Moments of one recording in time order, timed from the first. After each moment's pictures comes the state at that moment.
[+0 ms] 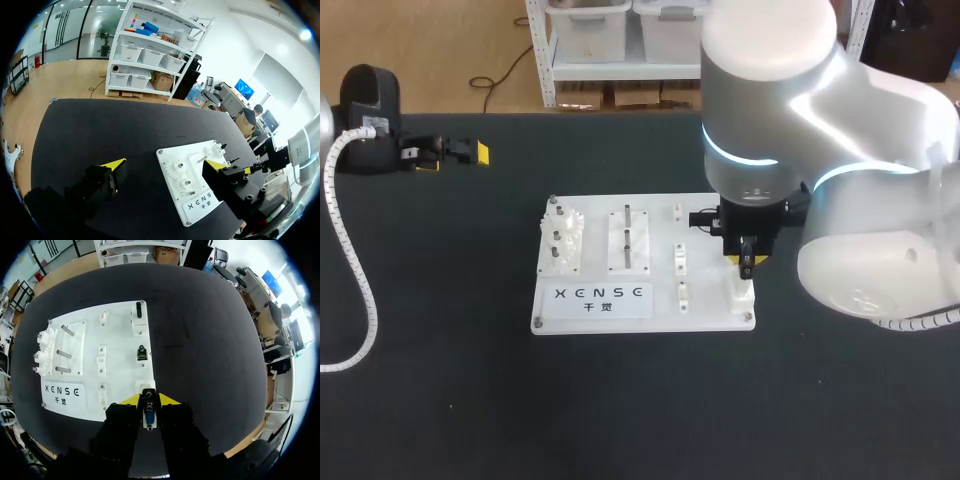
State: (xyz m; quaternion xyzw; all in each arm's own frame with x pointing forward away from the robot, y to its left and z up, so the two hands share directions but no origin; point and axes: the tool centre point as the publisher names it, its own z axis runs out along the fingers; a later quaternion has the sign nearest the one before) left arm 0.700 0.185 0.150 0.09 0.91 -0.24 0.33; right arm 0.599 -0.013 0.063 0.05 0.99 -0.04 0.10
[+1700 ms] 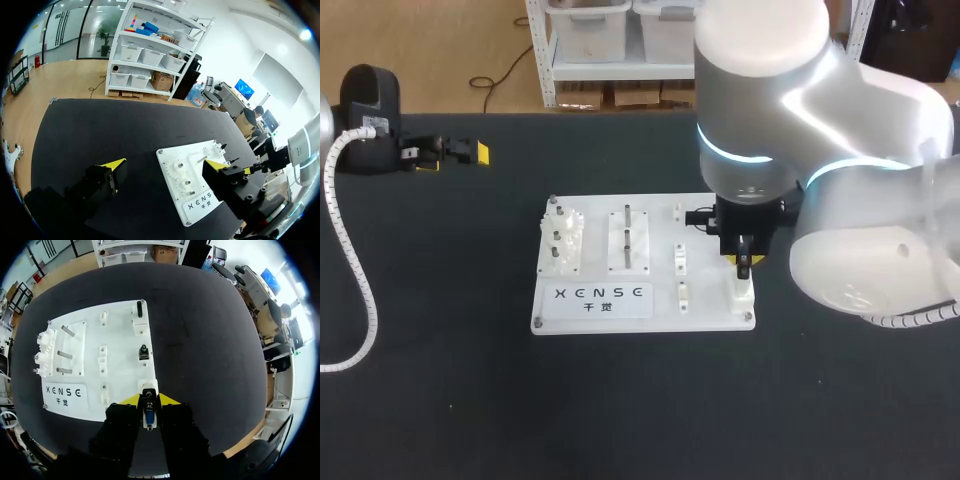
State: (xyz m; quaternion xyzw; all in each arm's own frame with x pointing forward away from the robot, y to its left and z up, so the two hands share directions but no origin) left arm 0.700 0.185 0.150 0.09 0.91 -0.24 0.33; right arm 0.600 -0.007 0.065 0.05 0.99 -0.04 0.10
